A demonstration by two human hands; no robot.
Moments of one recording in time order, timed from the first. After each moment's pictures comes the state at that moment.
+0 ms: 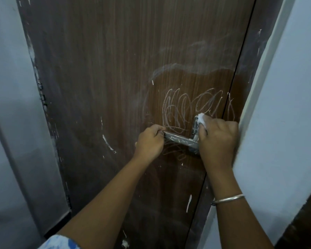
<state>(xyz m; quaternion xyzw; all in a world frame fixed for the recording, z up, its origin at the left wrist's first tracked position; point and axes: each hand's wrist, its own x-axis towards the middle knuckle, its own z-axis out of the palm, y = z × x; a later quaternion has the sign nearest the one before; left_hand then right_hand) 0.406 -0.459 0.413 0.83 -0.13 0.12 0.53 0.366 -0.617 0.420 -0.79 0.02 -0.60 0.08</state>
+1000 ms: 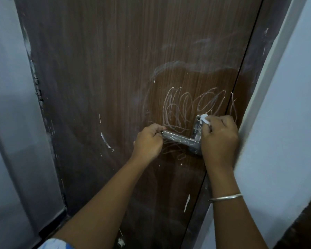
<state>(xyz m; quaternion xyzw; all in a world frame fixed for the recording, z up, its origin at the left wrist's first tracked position) 0.410 -0.455 0.407 0.81 -0.13 0.12 0.56 0.371 -0.616 0.425 -0.78 0.03 -0.60 0.15</state>
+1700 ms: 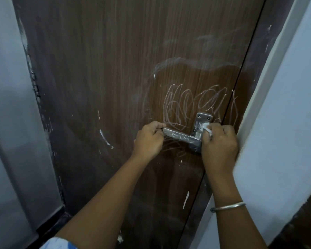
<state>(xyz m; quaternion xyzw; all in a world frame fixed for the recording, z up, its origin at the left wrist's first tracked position) 0.411 -0.454 0.402 0.79 -0.14 0.13 0.58 0.367 -0.621 0.402 -0.81 0.07 -0.57 0.14</state>
